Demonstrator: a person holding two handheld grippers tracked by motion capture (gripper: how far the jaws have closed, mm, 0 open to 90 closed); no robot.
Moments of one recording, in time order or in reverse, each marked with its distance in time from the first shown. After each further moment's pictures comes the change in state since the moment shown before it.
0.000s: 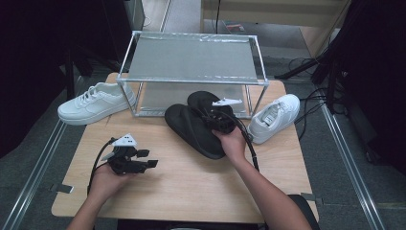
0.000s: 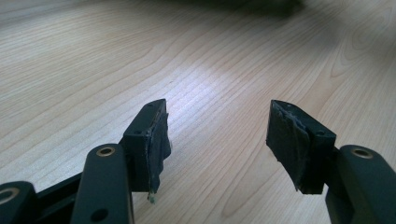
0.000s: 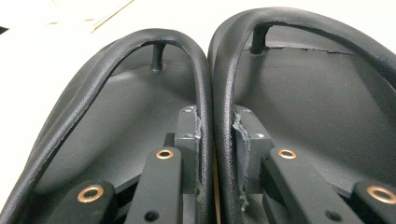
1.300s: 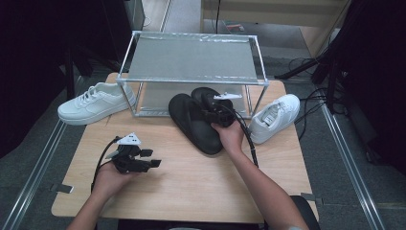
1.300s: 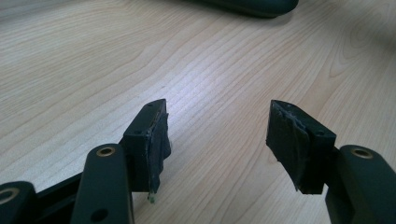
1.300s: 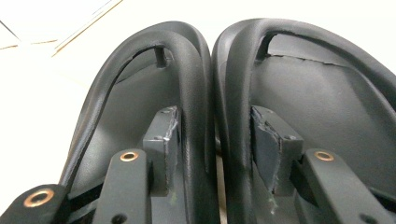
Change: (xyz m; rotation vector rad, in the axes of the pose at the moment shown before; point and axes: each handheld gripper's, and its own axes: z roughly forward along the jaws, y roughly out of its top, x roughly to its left) left arm 0.000 0.006 0.010 0.017 -0.024 0.010; right arm -0.021 0.008 0.022 -0.032 -0.041 0.045
